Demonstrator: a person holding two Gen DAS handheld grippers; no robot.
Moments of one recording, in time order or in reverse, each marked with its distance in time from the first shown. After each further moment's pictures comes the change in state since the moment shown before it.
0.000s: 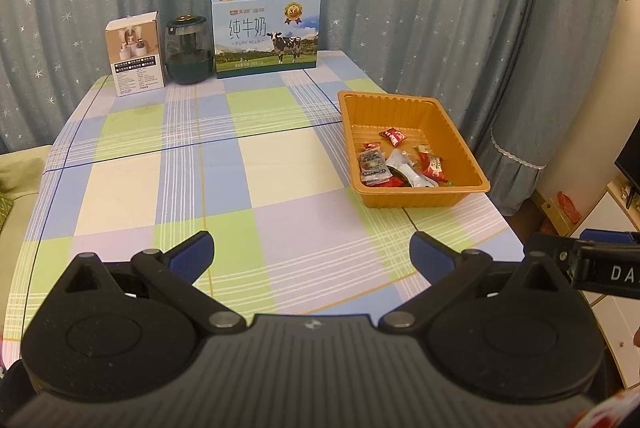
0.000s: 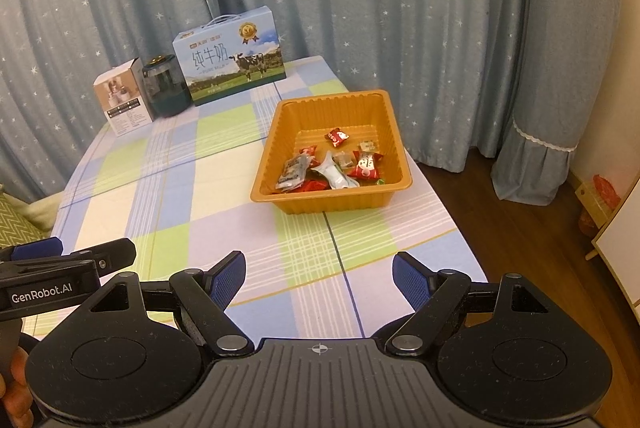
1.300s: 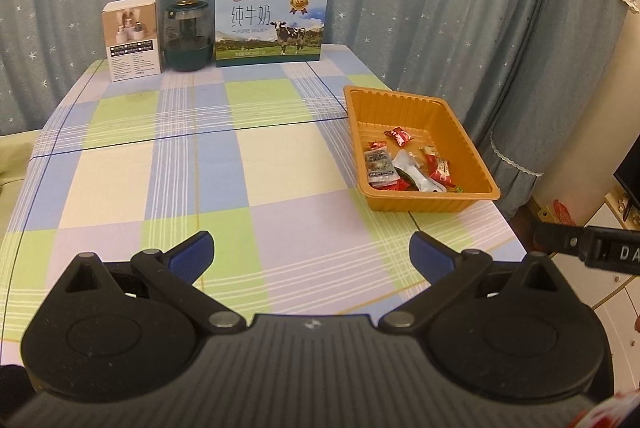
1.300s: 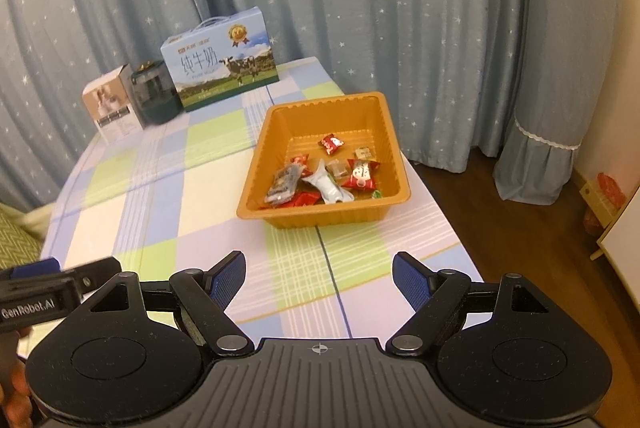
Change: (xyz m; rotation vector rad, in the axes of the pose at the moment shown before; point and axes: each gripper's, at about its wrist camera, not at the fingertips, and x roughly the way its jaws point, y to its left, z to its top) left arm 0.027 0.016 0.002 -0.046 0.015 -0.018; right arm 0.025 -0.016 0.014 0.000 0.006 -0.011
